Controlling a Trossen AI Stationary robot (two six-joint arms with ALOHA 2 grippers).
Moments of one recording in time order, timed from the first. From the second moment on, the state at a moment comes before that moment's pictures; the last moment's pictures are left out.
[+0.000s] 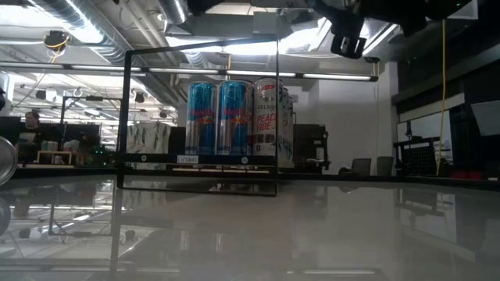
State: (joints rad) left arm 0.17 1.13 0.88 0.27 0.15 0.12; right arm -0.17 1.14 0.76 0.24 -0.72 0.90
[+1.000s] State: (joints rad) left arm 0.17 1.24 0.88 0.29 0.27 -0.07; right arm -0.07 1.23 0.76 0.24 -0.37 0.40
